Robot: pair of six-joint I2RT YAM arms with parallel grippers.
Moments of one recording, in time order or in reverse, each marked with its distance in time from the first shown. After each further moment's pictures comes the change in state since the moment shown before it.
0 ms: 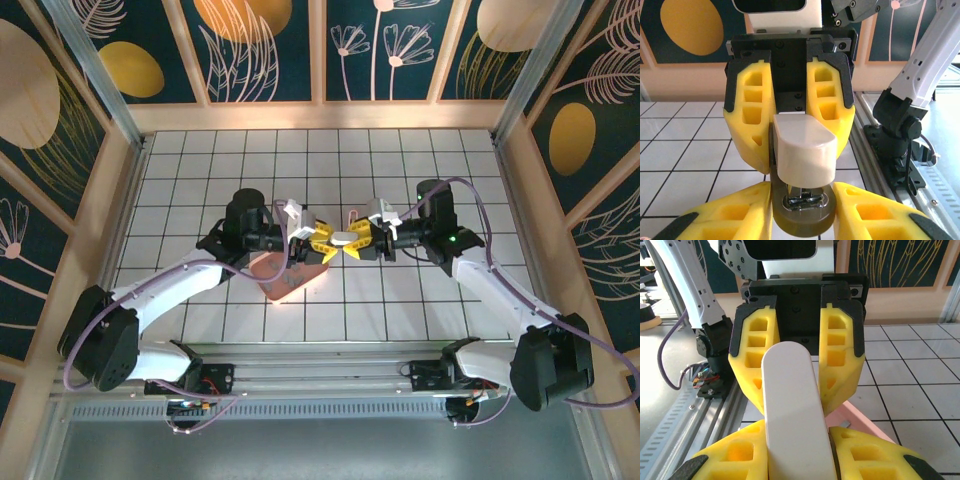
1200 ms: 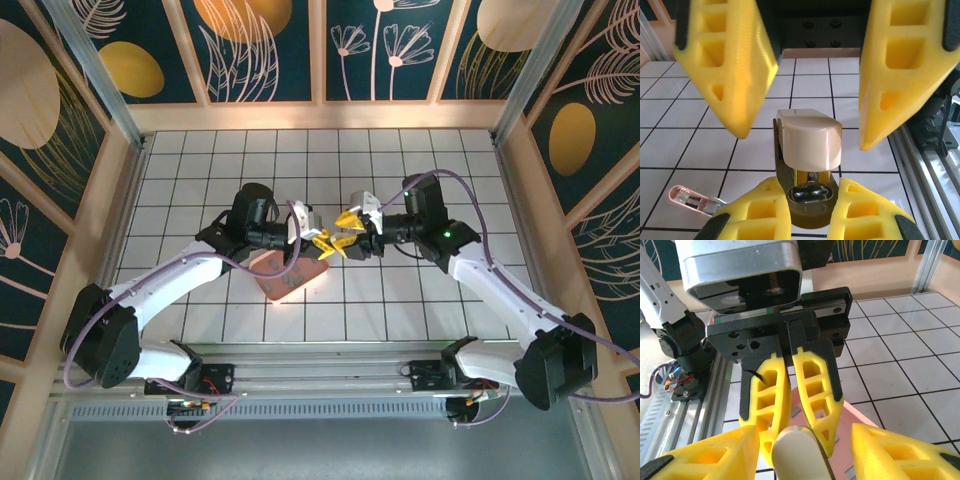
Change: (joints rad) left arm 0.005 0.018 0.097 -0.325 -0.134 0.231; right arm 0.117 0.011 0.135 -0.161 0.275 0.049
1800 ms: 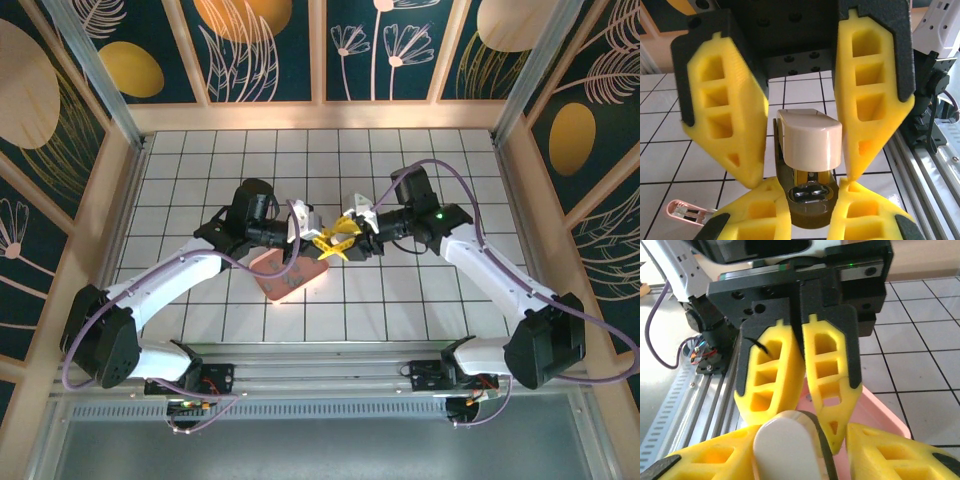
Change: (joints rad) left arm 0.000 0.000 0.045 -0.060 0.047 0.054; right arm -0.008 0.112 0.134 -0.269 -0.082 -0.228
